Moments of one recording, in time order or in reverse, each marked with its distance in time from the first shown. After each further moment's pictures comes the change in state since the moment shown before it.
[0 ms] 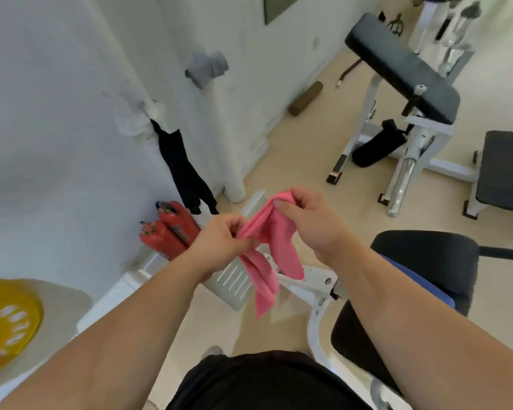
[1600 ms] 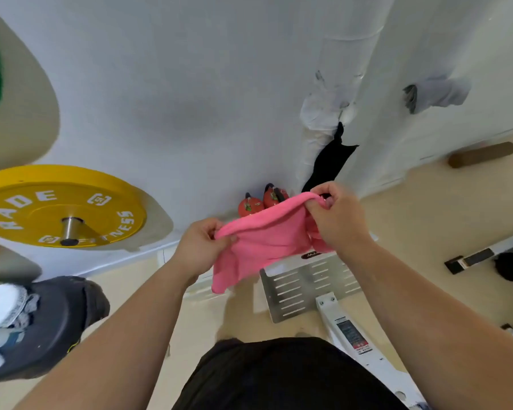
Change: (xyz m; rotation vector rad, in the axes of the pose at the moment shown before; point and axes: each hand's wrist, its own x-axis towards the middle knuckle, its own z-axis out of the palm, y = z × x) left_hand -0.054 -0.156 -0.236 -0.274 0.762 -0.344; right_hand 0.187 -0.034 0.271 -0.545 -0.267 -0.174
